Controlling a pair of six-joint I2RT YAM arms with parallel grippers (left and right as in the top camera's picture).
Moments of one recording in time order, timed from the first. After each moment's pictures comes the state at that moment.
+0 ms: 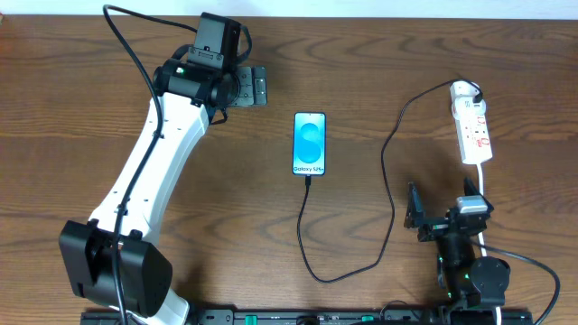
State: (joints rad) left arm -0.28 1.74 1.63 -0.89 -0.06 -0.30; right arm 0.00 0.02 0.01 -0.01 -0.11 -0.03
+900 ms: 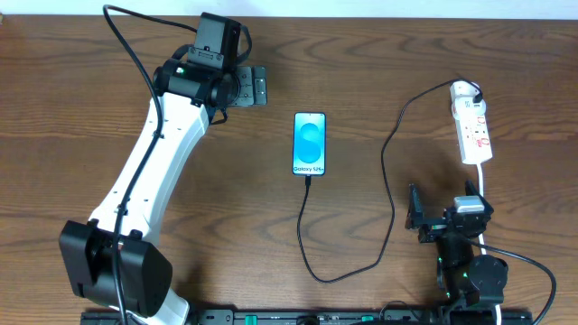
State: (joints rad) left arm -0.28 1.74 1.63 -0.89 -0.05 -0.30; right arm 0.01 0.01 0.01 -0.07 -0.06 -0.05
